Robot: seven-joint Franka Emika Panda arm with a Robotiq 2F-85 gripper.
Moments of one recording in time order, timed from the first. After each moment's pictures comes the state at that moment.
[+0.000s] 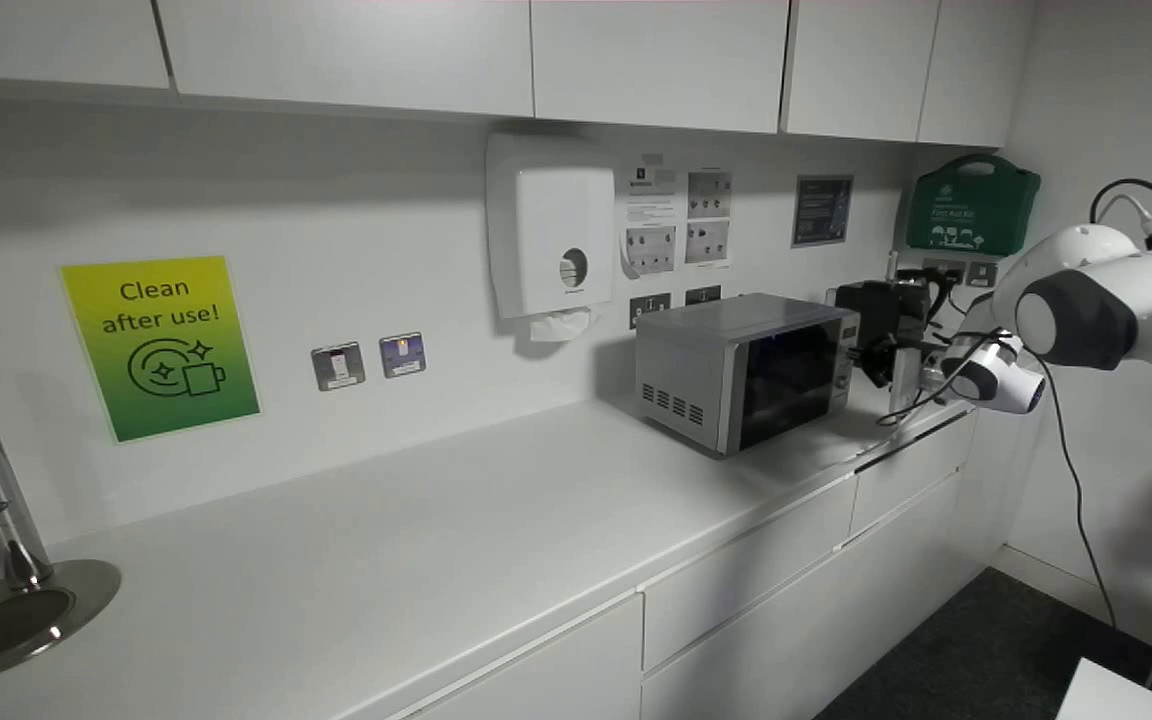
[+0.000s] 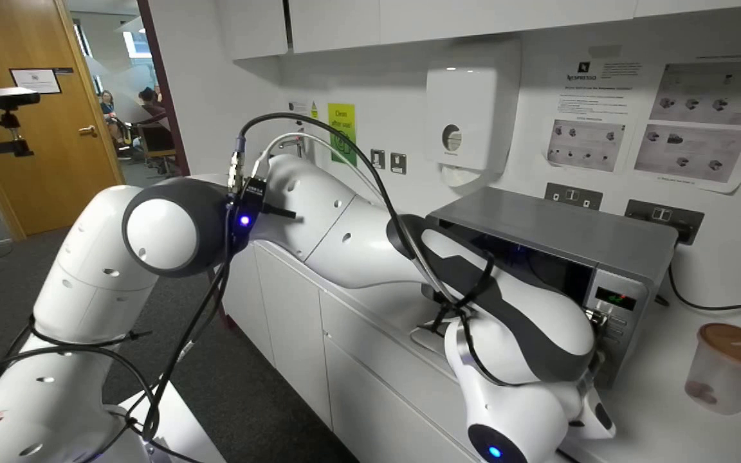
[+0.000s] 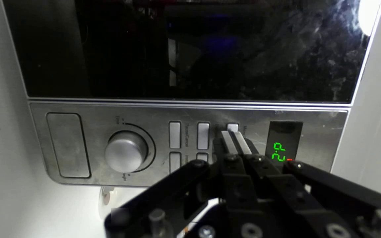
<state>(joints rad) -0.48 0.62 -0.43 -1.69 2.28 2.09 -0.77</state>
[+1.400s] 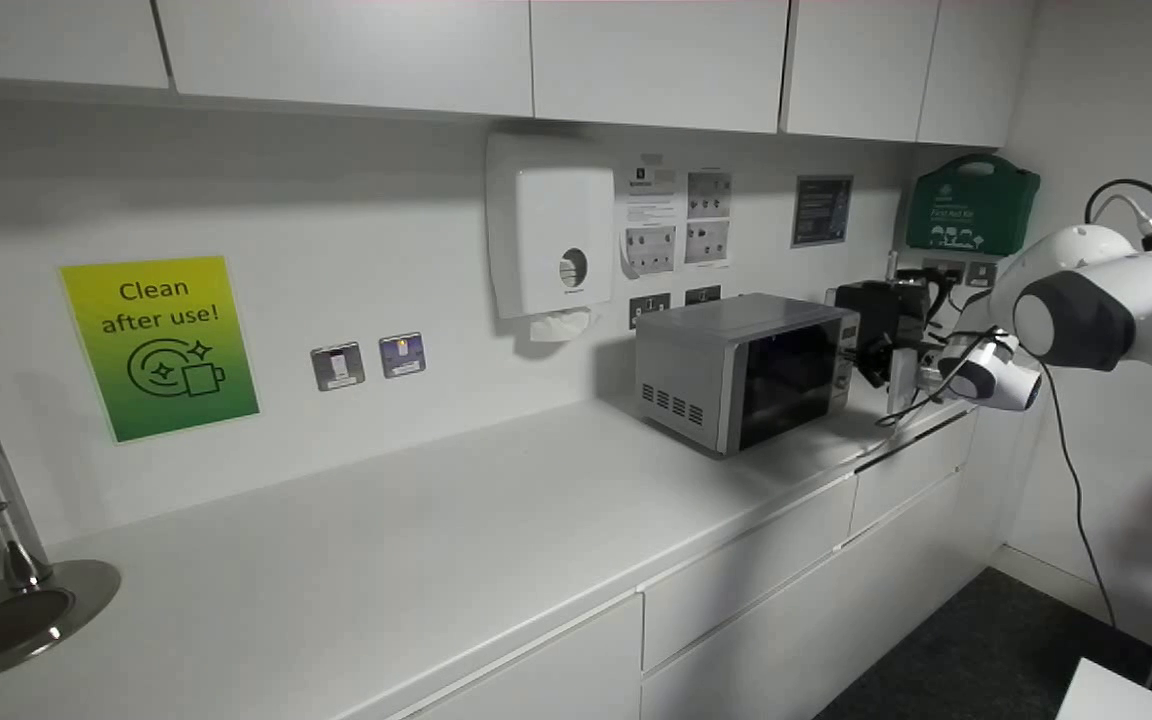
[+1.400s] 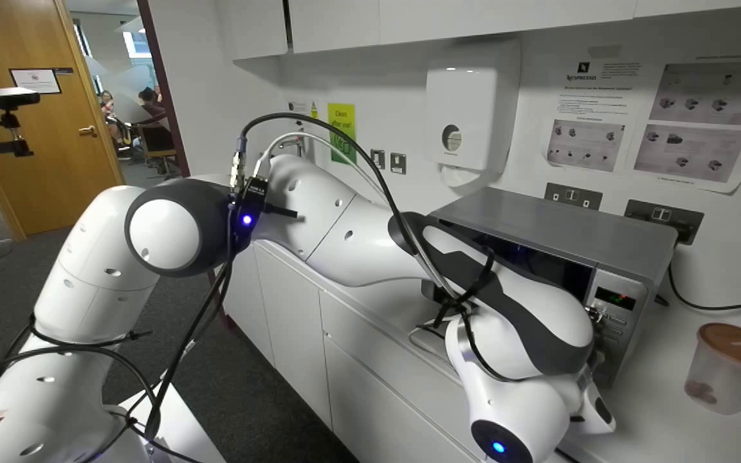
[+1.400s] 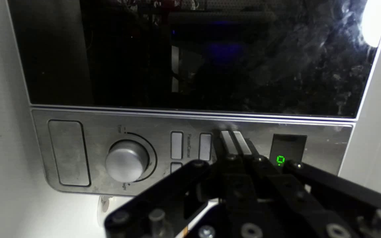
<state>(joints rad) -0.47 0.62 -0.43 -1.68 2.25 2.09 -0.77</state>
